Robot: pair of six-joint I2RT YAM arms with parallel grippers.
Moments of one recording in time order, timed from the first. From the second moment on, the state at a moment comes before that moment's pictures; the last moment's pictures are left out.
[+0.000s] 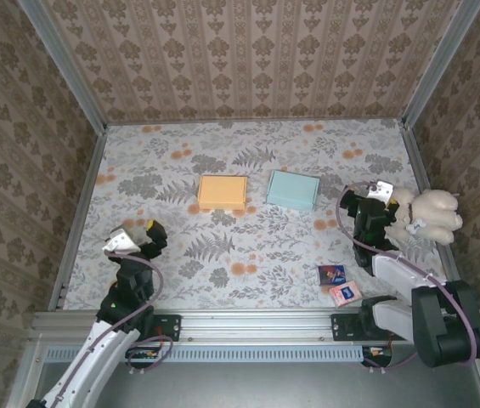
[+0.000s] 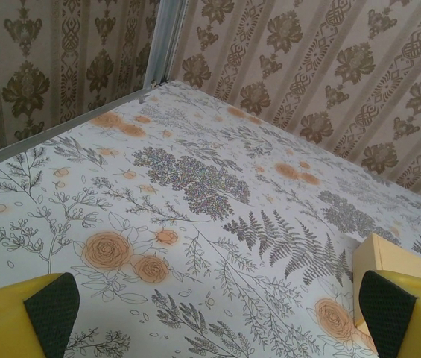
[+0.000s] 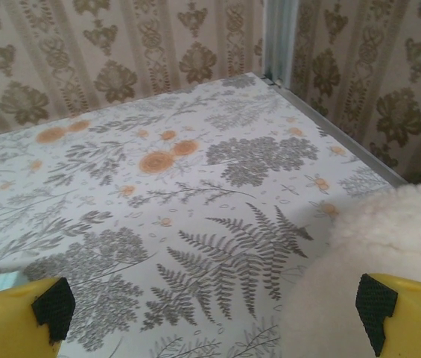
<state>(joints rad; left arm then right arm) -0.50 0.08 0.06 -0.18 -0.69 -0.50 0.09 1.16 0.31 0.52 0.50 0.22</state>
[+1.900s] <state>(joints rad) -0.50 0.08 0.05 -0.16 -0.68 -0.52 0.02 1.53 0.38 0.77 0.14 0.05</state>
